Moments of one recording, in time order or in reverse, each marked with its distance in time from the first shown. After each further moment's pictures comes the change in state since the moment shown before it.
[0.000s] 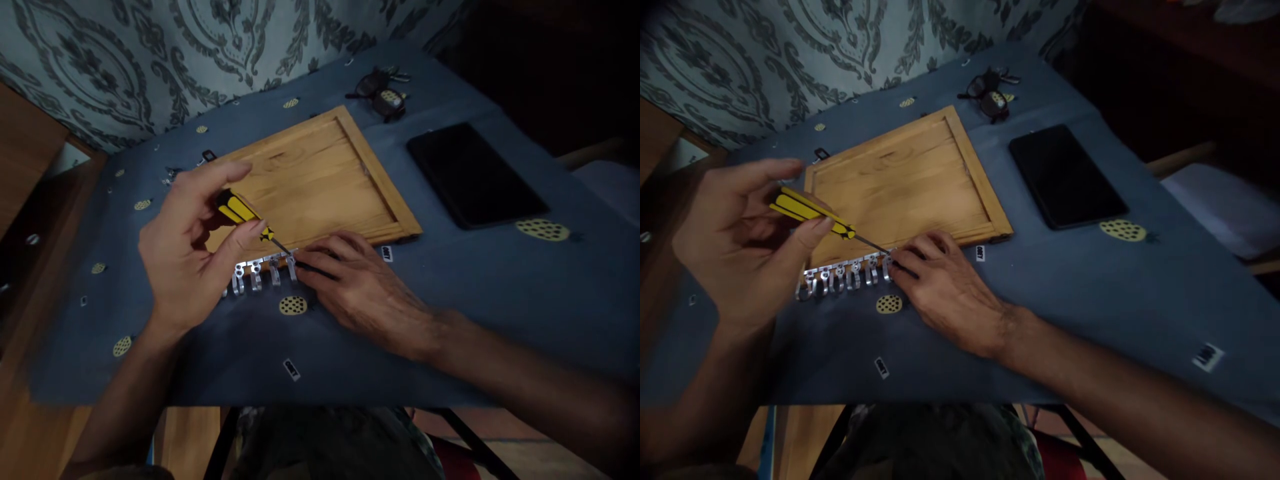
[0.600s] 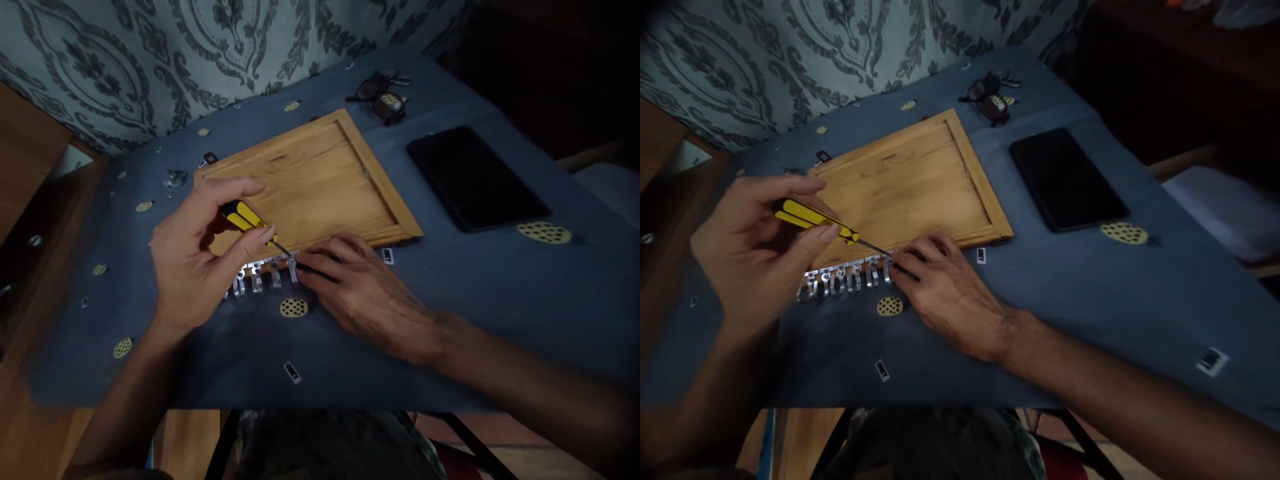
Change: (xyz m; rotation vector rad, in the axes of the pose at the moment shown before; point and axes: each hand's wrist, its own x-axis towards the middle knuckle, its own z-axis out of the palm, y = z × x) left_hand 0.000 -0.002 0.002 0.007 -0.057 -0.057; right_hand 0.001 0.000 -0.001 -0.003 0.029 -0.016
